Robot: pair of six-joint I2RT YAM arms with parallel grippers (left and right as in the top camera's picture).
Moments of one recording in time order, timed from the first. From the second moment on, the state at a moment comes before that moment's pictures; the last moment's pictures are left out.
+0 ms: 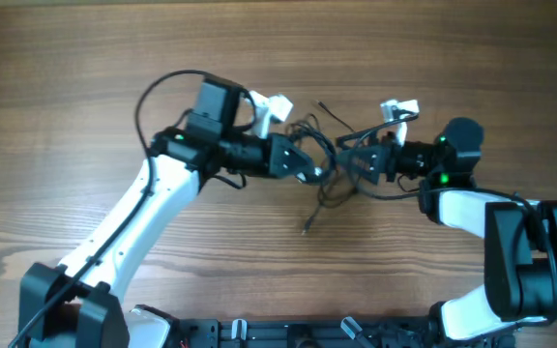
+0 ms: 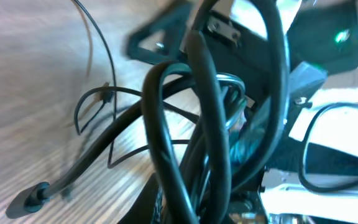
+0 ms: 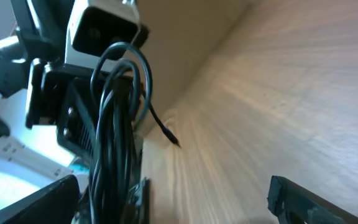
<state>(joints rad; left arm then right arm) -0.42 1.52 1.12 -0.56 0.88 -0.39 0.04 1.72 0.55 1.08 -1.38 0.79</state>
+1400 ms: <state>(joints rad) -0.64 1.61 1.12 -0.43 0.20 -1.73 0.07 1.72 0.55 0.79 -0.87 1.49</state>
